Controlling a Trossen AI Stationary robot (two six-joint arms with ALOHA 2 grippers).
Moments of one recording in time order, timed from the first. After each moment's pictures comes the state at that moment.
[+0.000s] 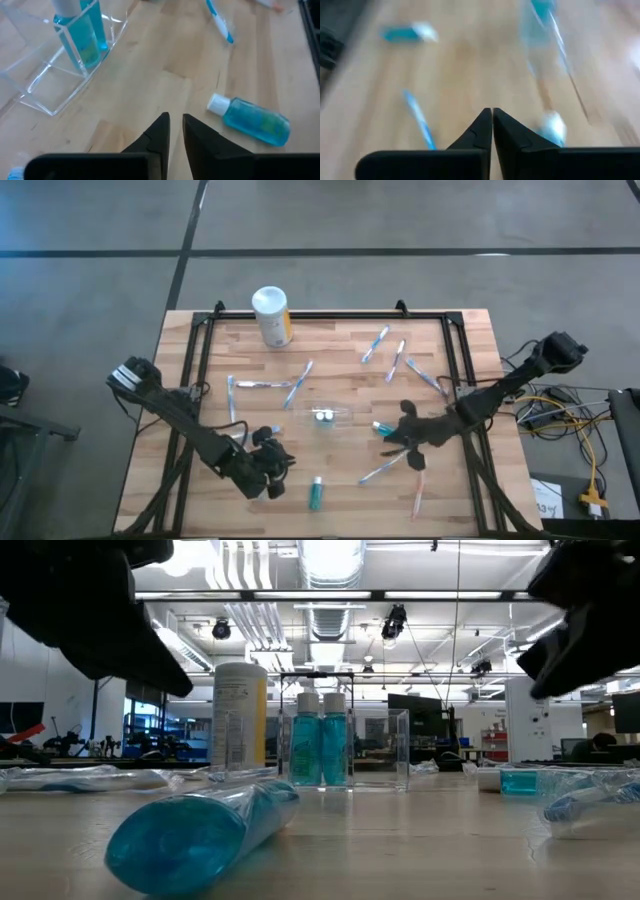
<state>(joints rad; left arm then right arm) -0.69 1.58 0.84 -0.08 -0.64 -0.84 0.52 1.12 0.42 -0.05 0.34 0.53</state>
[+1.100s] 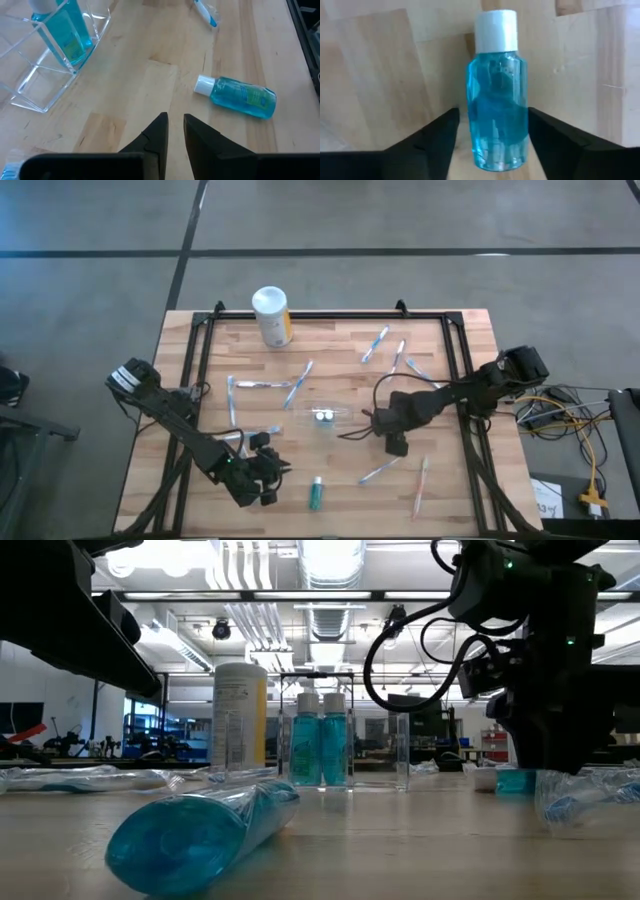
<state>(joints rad) -0.75 1.59 0.83 -0.08 -0.65 -0.78 0.25 1.64 0.79 -0.64 0.08 0.44</state>
